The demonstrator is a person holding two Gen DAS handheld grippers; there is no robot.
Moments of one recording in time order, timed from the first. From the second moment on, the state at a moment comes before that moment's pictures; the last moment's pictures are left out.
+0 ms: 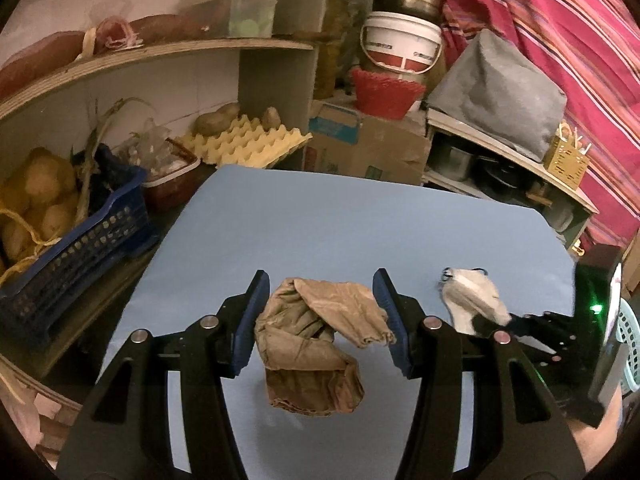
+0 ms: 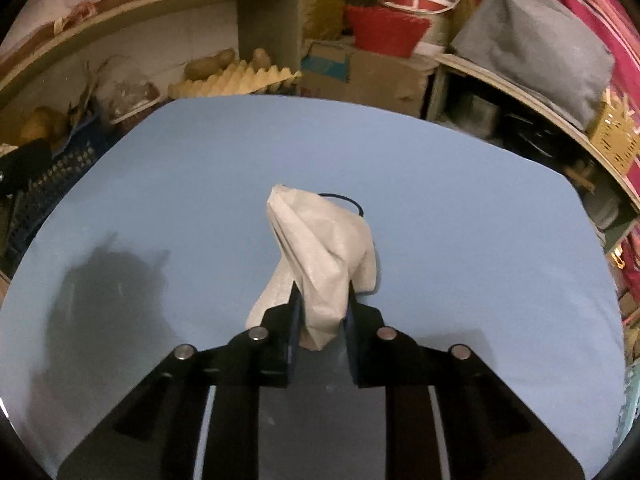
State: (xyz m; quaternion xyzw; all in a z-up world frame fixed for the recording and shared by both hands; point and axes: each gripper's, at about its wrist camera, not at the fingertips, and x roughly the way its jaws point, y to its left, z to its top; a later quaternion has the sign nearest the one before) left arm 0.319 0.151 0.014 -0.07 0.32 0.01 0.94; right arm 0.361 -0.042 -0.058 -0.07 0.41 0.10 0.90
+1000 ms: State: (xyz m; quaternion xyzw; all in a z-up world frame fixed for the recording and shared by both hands) left arm 0.290 -0.045 0.001 -0.02 0.33 -0.10 0.94; right arm 0.237 -0.380 0.000 0.06 0.35 -0.06 0.93
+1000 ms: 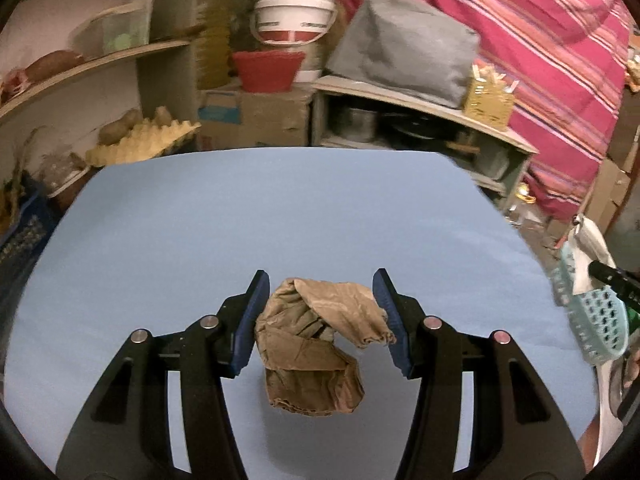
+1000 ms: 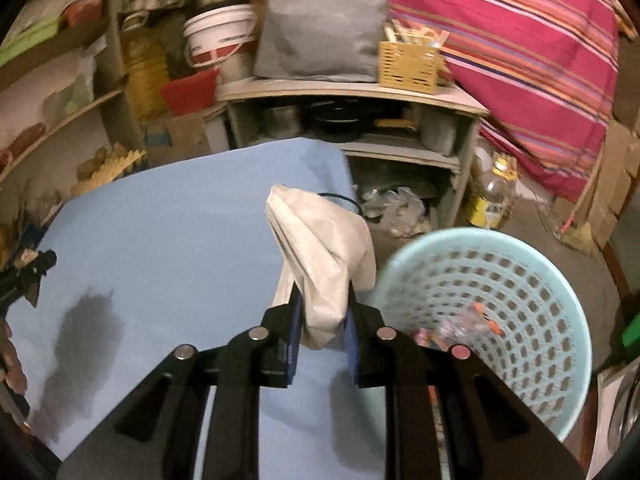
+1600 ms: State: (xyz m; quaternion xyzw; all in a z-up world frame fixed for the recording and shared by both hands) left arm 0.266 -0.272 0.023 0.01 0.31 -0.24 0.92; right arm 0.178 -0.521 0.002 0.15 0.33 -0.15 0.92
